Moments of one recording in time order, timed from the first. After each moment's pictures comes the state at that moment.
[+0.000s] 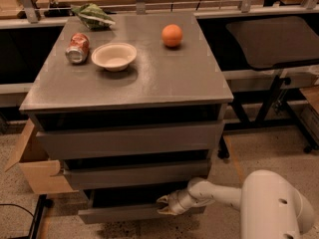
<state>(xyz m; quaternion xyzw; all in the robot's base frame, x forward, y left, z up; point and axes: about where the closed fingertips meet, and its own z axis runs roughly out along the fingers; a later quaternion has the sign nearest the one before) 0.519 -0.020 0.182 -0.73 0.59 0.22 0.28</state>
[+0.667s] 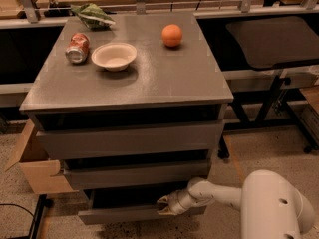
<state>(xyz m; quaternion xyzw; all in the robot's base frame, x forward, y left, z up) 0.519 -0.020 0.183 -0.73 0.59 0.22 0.28</state>
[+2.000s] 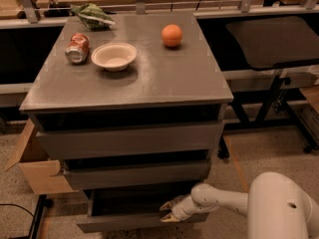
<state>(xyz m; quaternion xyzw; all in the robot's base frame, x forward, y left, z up) 0.491 -0.027 0.183 -0.71 0.61 0.24 0.26</state>
